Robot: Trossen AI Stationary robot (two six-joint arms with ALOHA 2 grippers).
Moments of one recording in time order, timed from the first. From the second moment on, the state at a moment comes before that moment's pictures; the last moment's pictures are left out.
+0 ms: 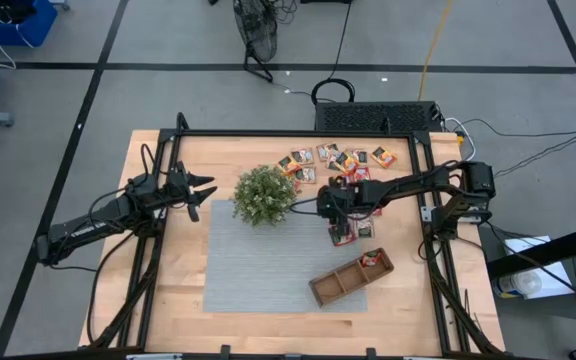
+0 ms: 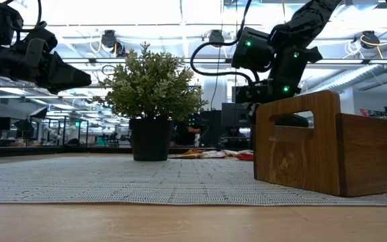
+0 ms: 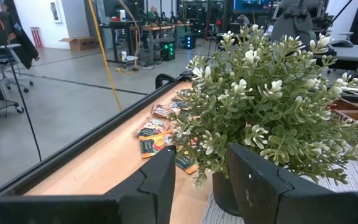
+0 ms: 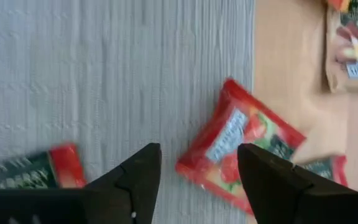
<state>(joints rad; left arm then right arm) 0.43 0.07 0.04 -0.05 0.08 0.00 -0.11 1.69 0.89 -0.36 0.18 -0.21</state>
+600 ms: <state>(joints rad) 0.43 0.07 0.04 -0.05 0.08 0.00 -0.14 1.76 0.90 -0.31 0.18 -0.19</state>
